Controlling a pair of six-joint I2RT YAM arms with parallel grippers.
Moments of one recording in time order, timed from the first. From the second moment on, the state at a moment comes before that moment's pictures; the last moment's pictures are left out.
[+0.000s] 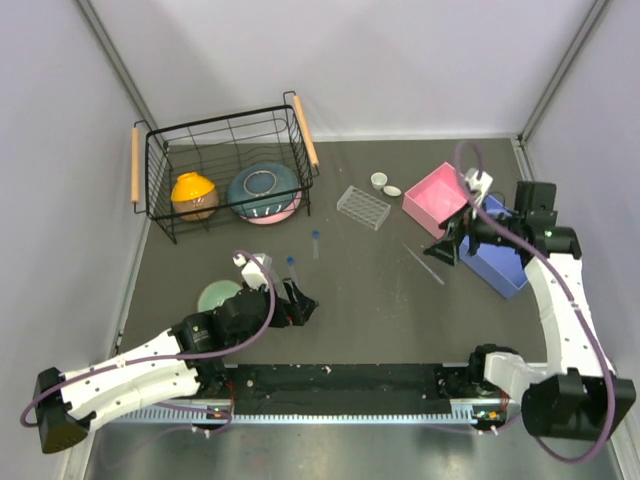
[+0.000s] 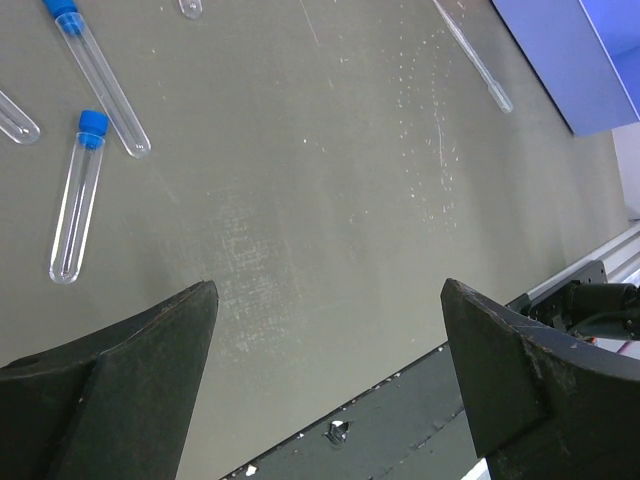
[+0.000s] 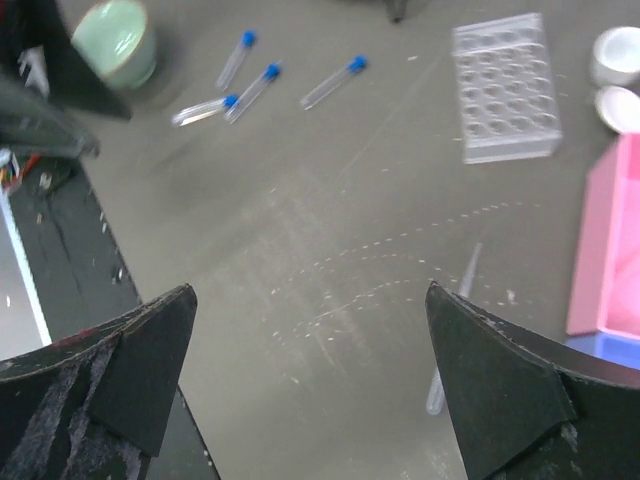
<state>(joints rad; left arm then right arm) -1.04 0.58 0.38 -0.28 -0.33 -0.88 -0.11 1.09 1.07 -0.79 -1.01 -0.42</state>
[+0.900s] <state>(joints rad) -1.04 0.58 0.36 -0.29 -0.33 -0.91 0.27 1.11 0.82 -0.71 -0.45 -0.62</state>
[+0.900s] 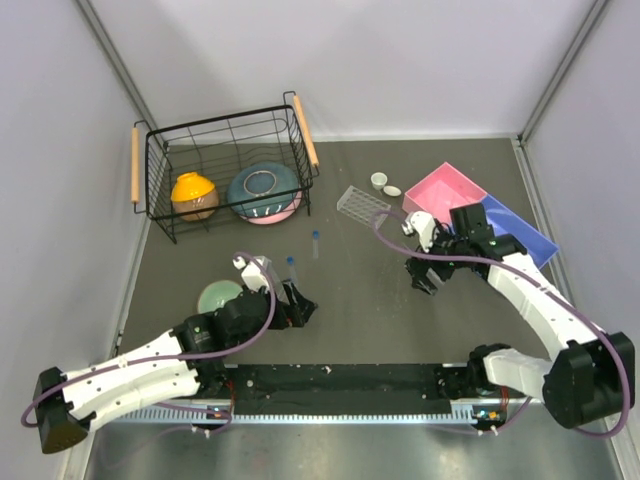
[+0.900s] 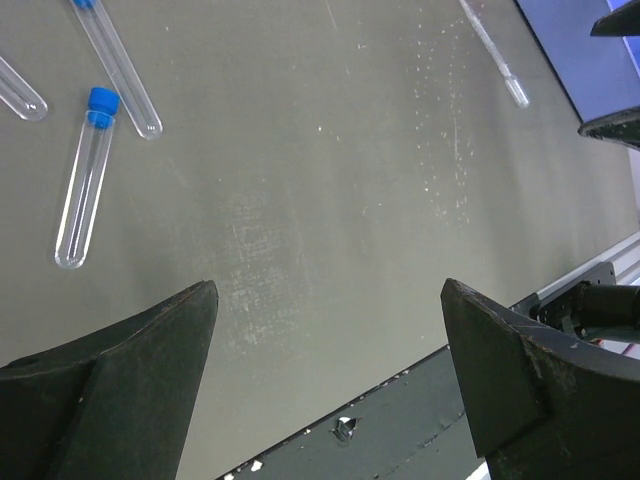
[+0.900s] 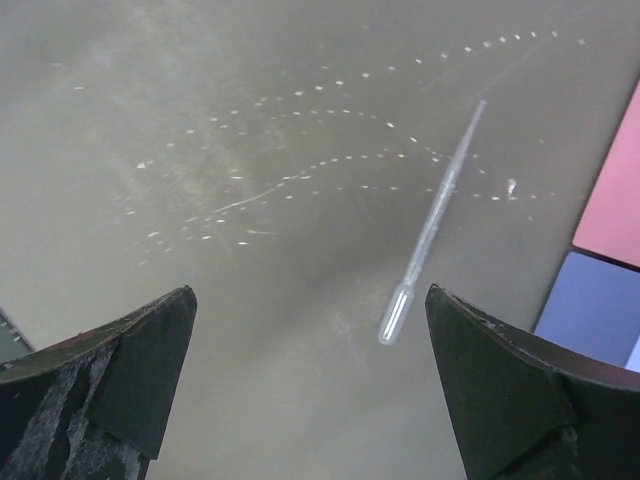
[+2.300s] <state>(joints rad) -1.04 0.57 0.34 -0.29 -0.36 -0.91 0.30 1.59 0.90 -0.57 -0.15 -0.41</state>
